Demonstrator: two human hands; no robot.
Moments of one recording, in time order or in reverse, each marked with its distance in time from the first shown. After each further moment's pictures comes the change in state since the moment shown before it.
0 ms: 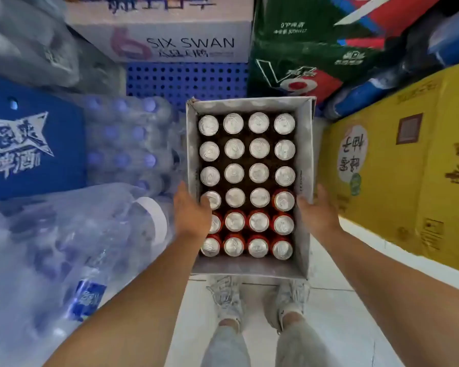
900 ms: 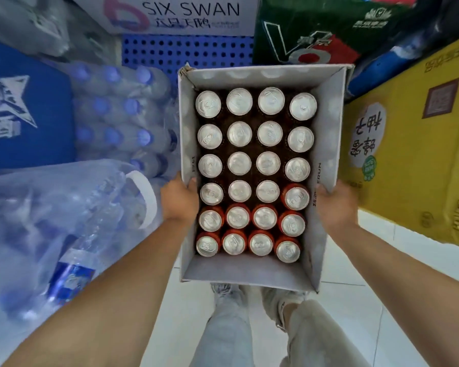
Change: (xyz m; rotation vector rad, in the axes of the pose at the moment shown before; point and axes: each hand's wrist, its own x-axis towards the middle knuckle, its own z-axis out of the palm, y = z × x) left_hand 0.005 0.001 -0.012 0.132 0.075 -0.017; right_hand 0.009 0.022 -0.002 -0.112 0.264 -0.204
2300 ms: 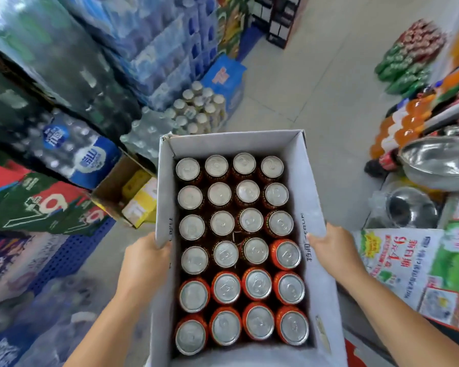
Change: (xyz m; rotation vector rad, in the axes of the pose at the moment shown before) left_hand -0.623 0.267 -0.254 0.471 -0.431 0.905; right_hand -0.574 0.264 -0.499 0.500 0.439 0.600
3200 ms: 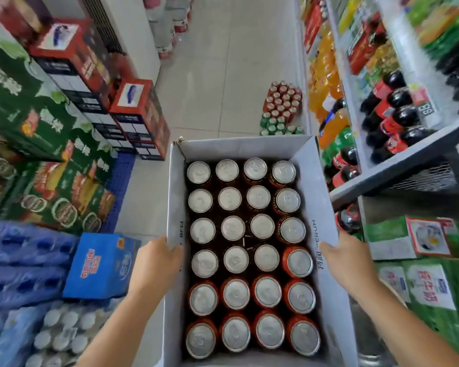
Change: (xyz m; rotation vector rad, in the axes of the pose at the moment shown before) left_hand 0.292 0.760 0.139 0.211 -0.204 0.391; right_hand 0.521 0.054 -0.423 0.249 0.328 0.389
